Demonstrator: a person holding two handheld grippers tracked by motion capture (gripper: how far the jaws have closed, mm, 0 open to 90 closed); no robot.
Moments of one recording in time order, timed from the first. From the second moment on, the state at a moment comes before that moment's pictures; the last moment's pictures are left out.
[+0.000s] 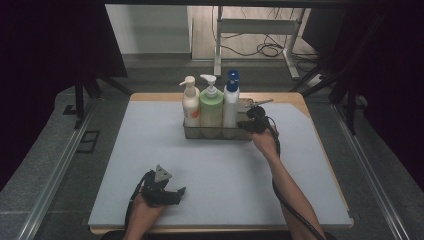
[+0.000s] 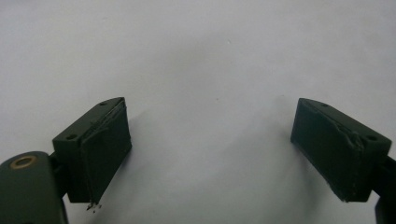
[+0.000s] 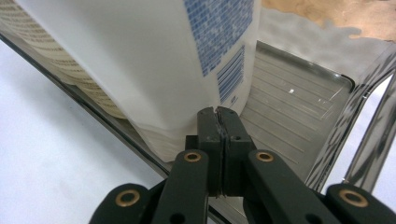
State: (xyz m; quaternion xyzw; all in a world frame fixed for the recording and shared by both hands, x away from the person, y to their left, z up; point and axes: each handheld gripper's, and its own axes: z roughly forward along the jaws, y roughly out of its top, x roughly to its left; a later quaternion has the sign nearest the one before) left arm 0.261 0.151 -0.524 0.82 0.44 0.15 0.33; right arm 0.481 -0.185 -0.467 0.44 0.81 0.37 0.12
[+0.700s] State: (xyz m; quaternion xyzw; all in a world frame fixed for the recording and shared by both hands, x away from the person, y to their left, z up) left arm 0.261 0.151 -0.524 0.82 0.44 0.15 0.33; right arm 0.470 -0.195 -0.449 0.43 0.81 0.38 0.13
